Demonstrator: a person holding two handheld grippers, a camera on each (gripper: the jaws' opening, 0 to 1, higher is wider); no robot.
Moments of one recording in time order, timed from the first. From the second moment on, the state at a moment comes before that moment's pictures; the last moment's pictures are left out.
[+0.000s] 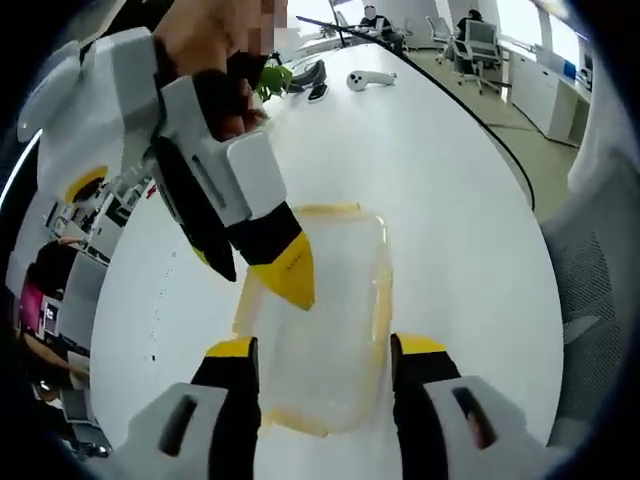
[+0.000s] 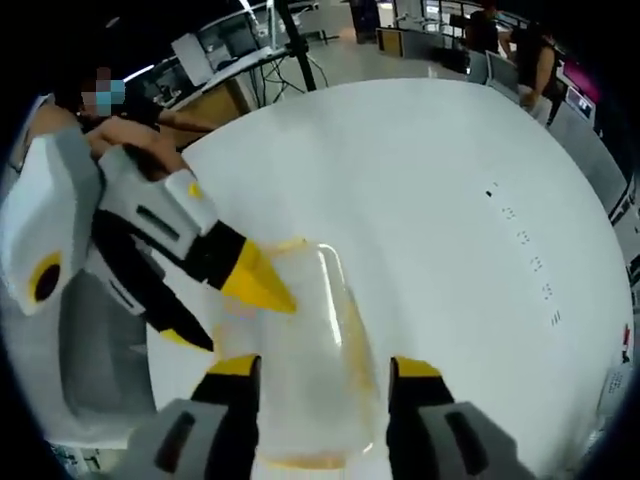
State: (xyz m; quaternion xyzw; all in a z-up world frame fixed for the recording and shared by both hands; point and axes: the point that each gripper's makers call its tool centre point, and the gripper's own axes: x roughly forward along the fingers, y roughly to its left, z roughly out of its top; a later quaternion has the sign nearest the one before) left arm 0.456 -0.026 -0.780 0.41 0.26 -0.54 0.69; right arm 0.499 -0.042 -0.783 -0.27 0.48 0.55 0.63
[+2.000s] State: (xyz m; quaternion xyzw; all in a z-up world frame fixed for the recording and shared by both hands) left arm 0.477 -0.005 -0.822 0.46 0.32 -0.56 0.60; right arm 0.461 -0.079 -0.806 -0.41 0.43 0.52 0.62
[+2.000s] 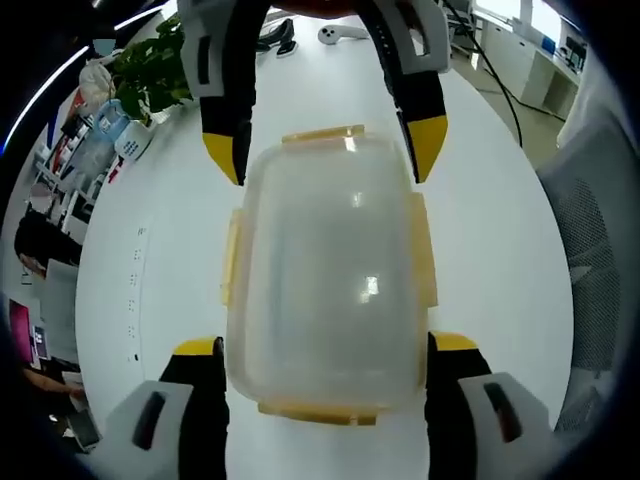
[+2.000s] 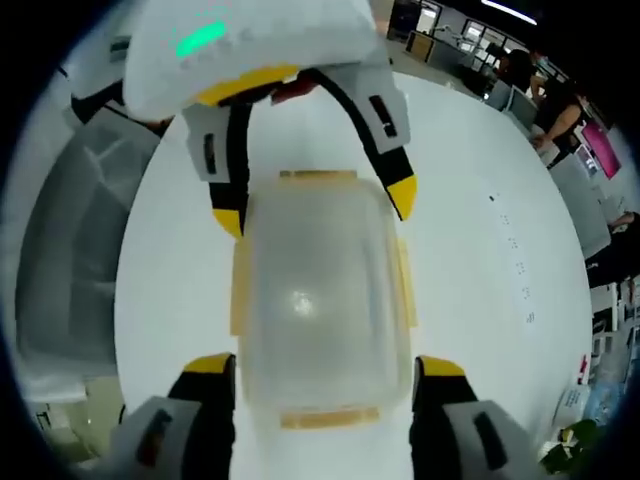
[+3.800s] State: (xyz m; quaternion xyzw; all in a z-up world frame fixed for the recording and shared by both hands) left arm 0.462 0.116 -0.823 0.45 0.36 -0.52 0.63; right arm 0.455 0.042 -0.811 -0.43 0.41 0.55 0.59
